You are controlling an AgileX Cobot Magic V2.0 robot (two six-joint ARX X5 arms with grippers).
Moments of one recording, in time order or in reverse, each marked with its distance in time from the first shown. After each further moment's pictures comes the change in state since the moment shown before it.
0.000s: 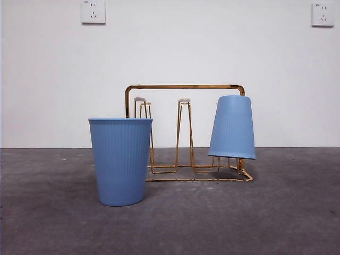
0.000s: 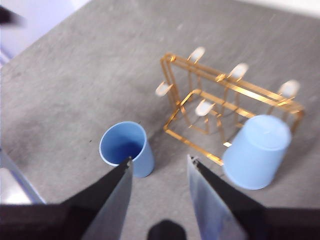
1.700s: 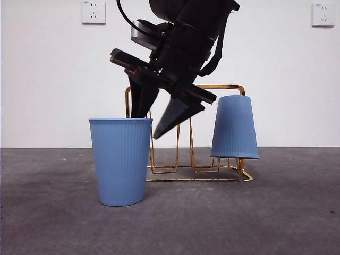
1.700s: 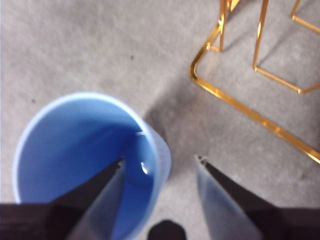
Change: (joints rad) left arm 0.000 -0.368 -0.001 -0.397 -0.010 -0.059; right arm 0.282 0.655 0.000 0.296 0.190 0.158
